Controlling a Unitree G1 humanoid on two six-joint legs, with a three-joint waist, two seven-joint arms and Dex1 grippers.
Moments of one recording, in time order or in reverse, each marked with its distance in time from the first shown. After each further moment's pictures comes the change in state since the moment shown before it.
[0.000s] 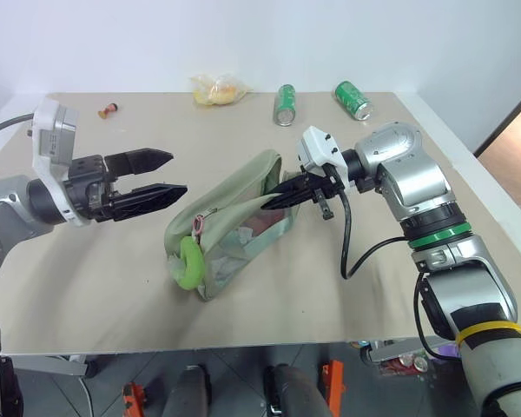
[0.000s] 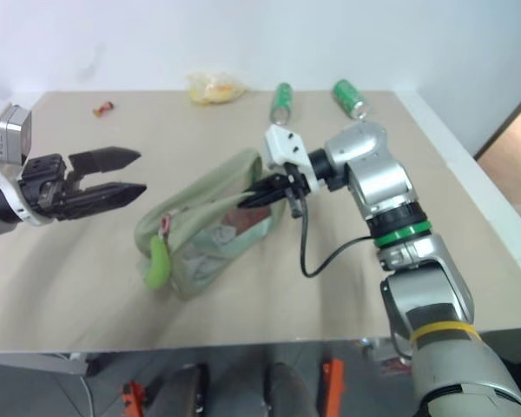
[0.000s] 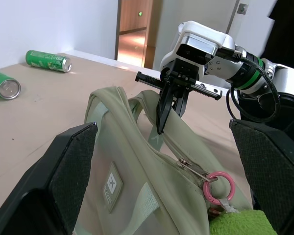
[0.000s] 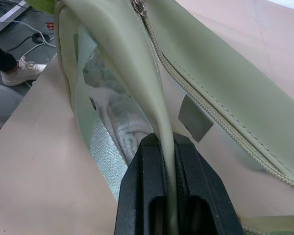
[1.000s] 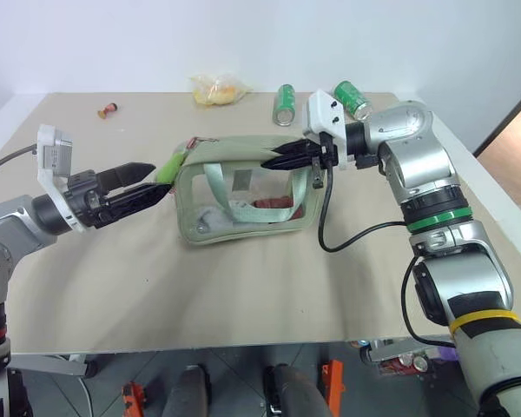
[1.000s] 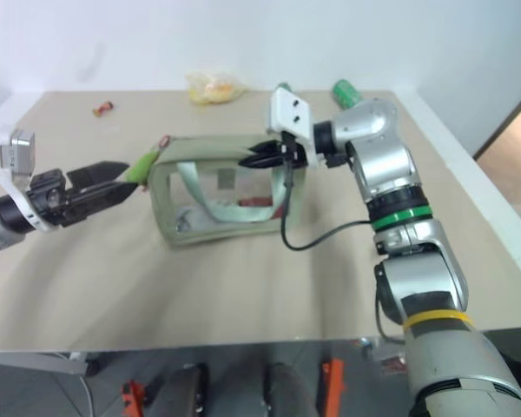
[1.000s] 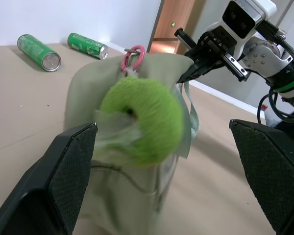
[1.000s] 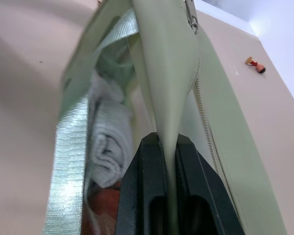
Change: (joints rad) left arm 0.068 -0.053 0.019 0.135 0.048 -0.030 0.040; right arm -0.072 0.053 -0.084 0.102 -0.108 -0.064 -0.198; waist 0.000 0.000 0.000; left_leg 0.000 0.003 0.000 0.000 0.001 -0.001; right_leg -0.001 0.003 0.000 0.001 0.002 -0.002
